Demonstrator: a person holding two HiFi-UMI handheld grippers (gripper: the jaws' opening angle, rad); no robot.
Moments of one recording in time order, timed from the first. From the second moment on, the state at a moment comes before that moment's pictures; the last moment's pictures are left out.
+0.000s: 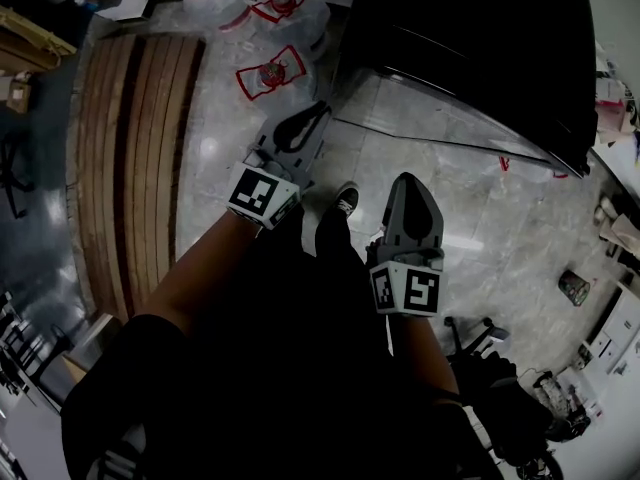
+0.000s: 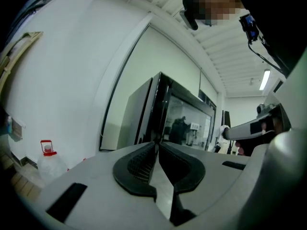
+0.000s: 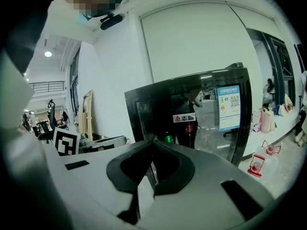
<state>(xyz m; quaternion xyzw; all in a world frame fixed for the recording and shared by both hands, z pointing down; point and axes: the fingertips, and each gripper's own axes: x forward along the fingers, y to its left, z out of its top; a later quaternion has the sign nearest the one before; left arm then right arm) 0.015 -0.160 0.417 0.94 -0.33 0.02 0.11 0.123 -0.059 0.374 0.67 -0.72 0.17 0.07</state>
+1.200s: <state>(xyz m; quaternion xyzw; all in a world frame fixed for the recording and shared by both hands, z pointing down) 0.040 -0.052 0.250 0.93 -0.36 -0.02 0.05 0.092 -0.035 0.251 0.63 -0.77 0.04 0.03</state>
